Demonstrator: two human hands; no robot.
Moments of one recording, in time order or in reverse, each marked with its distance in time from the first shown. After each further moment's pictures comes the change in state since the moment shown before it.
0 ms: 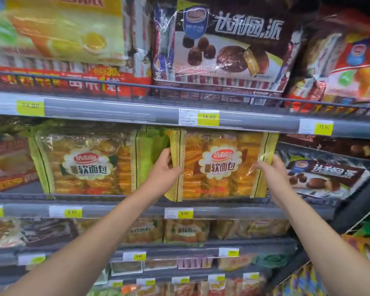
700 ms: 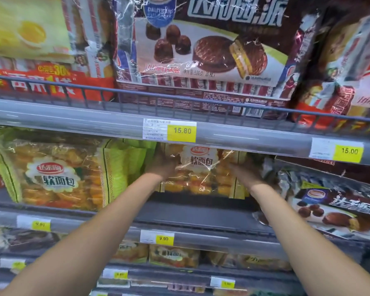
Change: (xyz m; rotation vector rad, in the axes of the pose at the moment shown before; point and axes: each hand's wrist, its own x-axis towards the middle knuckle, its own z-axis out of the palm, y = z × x) left_hand 0.121 0.010 0.059 0.065 0.240 -0.216; right_hand 0.135 0.012 0.054 -0.235 -0.254 0.025
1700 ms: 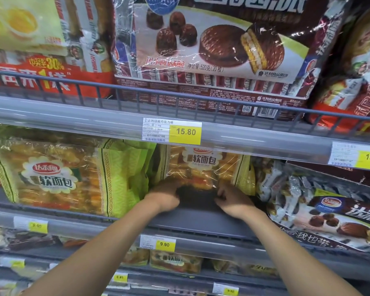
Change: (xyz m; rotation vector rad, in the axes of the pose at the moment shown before) left_hand 0.020 -0.078 0.018 0.837 -0.324 0.222; right_hand 0.024 0.074 0.055 -0.666 -0.287 -0.310
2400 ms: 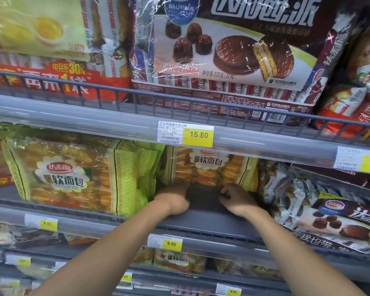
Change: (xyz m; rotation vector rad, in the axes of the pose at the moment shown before) left_hand 0.004 -0.005 0.010 0.020 -0.022 -0.011; right_hand 0.005 -0.005 -0.001 0.031 0.026 0.065
